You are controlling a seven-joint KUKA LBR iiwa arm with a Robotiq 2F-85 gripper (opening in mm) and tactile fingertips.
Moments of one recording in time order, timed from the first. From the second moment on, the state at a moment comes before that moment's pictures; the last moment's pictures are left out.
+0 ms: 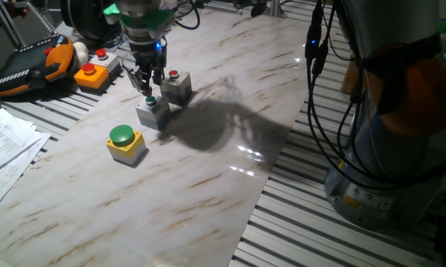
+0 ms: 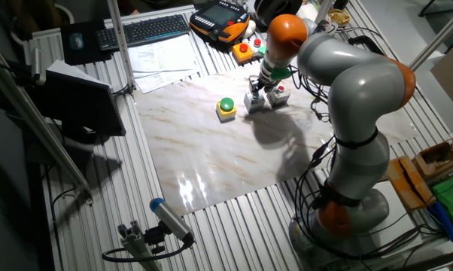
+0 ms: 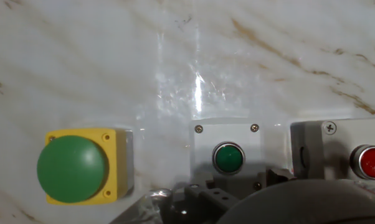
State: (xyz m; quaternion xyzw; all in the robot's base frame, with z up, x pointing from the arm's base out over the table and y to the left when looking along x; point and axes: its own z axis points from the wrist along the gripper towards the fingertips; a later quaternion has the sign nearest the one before) arm 0.607 0.017 0.140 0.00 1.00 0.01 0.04
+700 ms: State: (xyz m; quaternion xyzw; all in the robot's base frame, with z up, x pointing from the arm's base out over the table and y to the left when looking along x) arm 0.608 0.022 0.142 0.02 1.00 0.00 0.02
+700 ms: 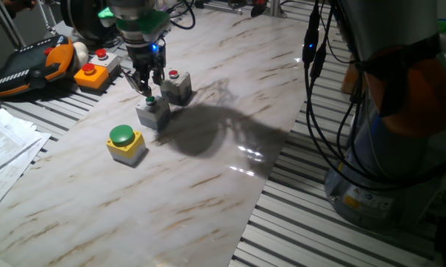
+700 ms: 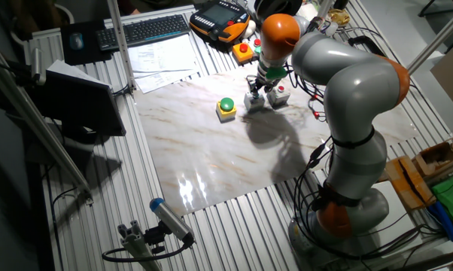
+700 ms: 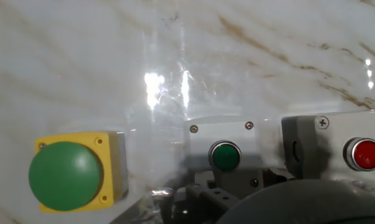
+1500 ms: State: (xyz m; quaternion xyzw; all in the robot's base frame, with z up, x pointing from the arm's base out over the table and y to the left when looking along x) arm 0.616 0.058 0.126 -0.01 1.00 0.02 0.03
